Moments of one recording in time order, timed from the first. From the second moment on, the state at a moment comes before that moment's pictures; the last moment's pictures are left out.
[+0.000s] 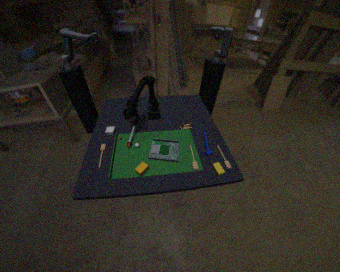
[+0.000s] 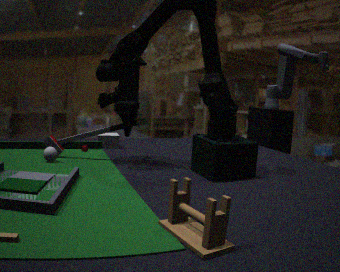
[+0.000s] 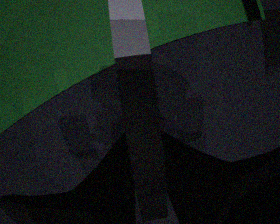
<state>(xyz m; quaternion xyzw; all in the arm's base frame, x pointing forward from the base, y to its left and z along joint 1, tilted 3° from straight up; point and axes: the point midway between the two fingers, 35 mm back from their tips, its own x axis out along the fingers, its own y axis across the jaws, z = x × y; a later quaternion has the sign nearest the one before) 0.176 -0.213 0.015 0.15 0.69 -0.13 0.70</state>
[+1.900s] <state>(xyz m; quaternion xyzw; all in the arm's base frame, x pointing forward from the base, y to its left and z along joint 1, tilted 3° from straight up) 0.207 -0.110 0.072 0.14 0.69 -0.11 0.70</state>
